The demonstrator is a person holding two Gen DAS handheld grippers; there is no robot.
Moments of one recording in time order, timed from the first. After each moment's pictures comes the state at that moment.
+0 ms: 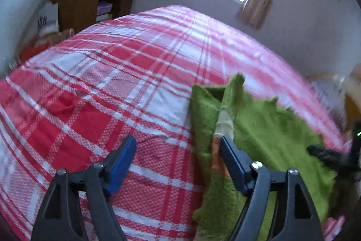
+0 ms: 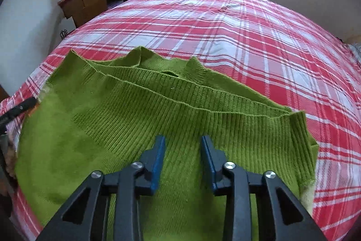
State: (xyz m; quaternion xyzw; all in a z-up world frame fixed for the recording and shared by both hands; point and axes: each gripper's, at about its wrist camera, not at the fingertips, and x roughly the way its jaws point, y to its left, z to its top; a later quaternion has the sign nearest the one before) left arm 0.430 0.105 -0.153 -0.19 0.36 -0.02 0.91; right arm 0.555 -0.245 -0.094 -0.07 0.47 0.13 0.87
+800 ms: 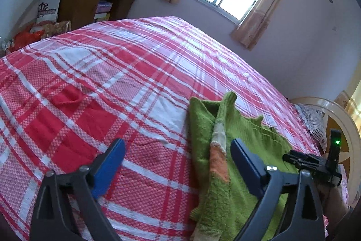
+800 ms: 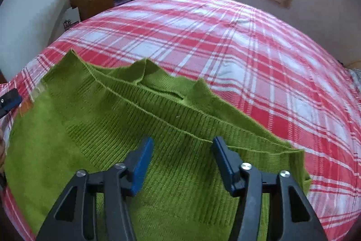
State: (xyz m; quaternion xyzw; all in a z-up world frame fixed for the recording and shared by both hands) left arm 0.422 0.122 -0.156 -0.25 0.32 -0.05 0.91; right arm 0.577 -0.226 -0.088 -0.12 0.45 0.14 0.87
